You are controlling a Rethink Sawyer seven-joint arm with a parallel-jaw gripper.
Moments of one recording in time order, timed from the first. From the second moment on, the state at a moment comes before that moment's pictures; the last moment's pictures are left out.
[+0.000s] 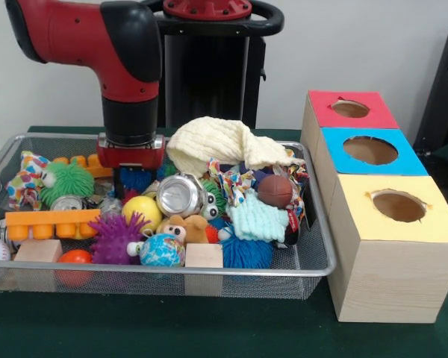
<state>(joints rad) -0.63 -0.44 0.10 1.75 -0.43 0.20 1.53</state>
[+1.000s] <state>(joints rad) -0.87 -0.40 0.29 1.72 -0.49 0.20 1.53</state>
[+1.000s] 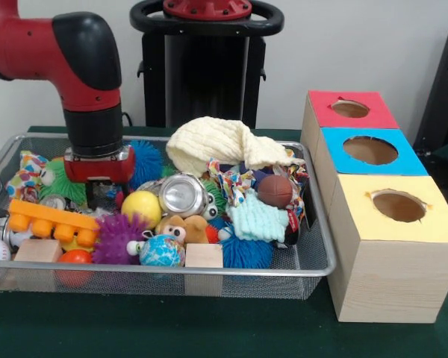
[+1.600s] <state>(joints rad) -0.90 -0.39 0.34 1.73 -0.49 0.18 1.53</state>
